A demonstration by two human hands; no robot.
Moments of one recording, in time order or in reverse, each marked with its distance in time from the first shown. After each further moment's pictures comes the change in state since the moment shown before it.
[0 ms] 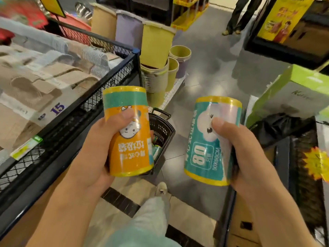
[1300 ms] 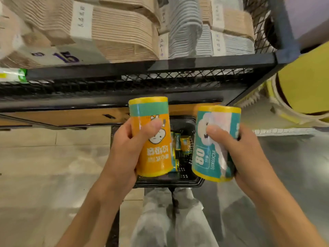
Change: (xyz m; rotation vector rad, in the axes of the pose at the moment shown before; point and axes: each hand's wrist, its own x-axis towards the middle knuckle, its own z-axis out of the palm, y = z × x) left_hand 0.362 -0.101 -0.025 -0.367 1.146 -0.149; right_hand 0.587 0.063 0.110 -0.585 -0.883 0.378
